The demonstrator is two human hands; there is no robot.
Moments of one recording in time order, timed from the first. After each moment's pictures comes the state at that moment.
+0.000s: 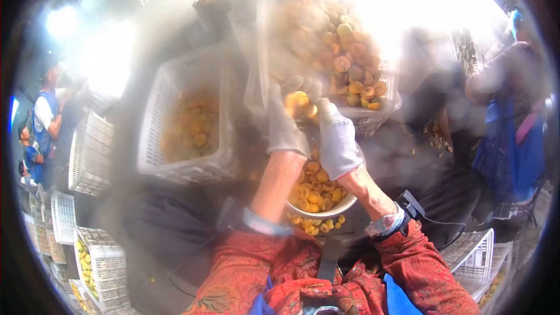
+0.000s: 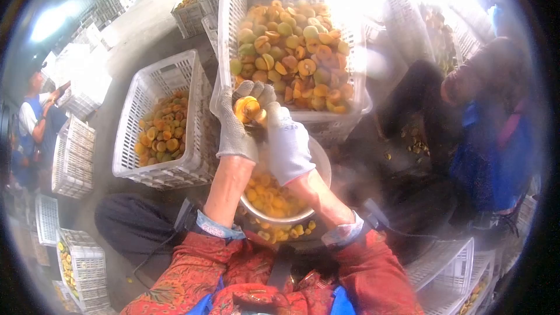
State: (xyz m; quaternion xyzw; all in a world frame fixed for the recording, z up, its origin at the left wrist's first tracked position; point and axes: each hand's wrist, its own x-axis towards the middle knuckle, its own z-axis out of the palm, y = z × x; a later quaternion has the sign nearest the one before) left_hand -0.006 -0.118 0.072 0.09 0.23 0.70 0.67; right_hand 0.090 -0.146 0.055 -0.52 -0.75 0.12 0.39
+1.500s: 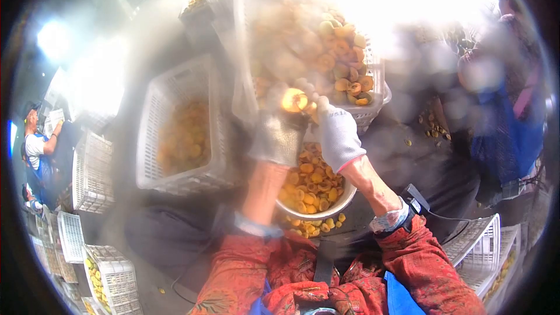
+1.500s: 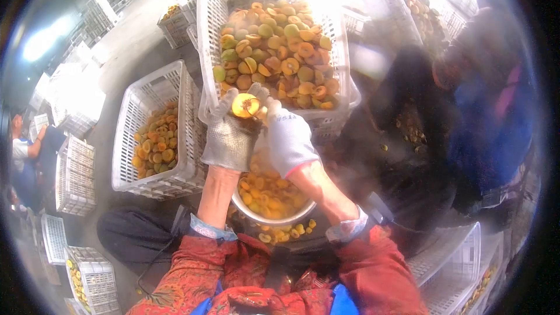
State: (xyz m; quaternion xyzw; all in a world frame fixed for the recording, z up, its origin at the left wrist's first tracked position) left_hand -0.017 -0.115 0.054 0.27 0.15 0.60 0.74; right_hand 0.116 -0.133 0.057 -0.60 -0.73 0.12 0.30
